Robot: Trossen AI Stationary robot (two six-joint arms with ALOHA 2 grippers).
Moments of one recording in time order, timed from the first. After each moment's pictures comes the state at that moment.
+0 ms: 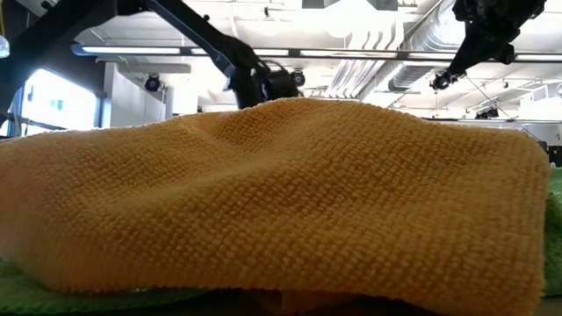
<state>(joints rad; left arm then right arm) 0.50 2.10 1.64 -0.70 -0.16 -0.18 -0.44 0.67 0.94 -1.02 0.11 0.30</state>
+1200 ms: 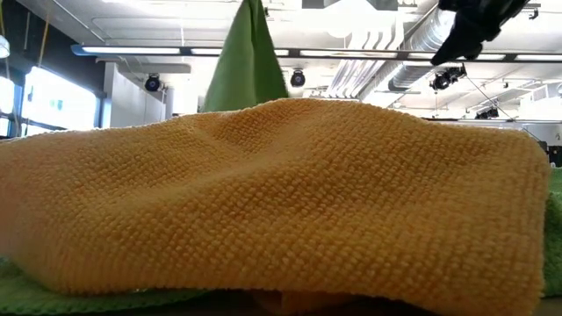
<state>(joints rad) -0.01 1.41 1.64 -0.76 -0.77 -0.50 -0.44 0.75 0.94 -0.91 -0.11 -0.04</state>
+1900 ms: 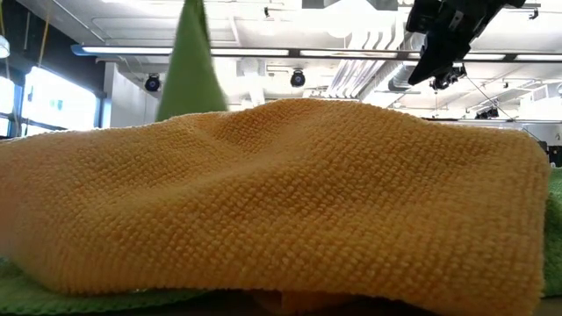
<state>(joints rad) -0.21 1.33 1.64 -1.40 -0.93 -1.03 -0.44 0.95 0.94 -0.83 -0.22 -0.08</state>
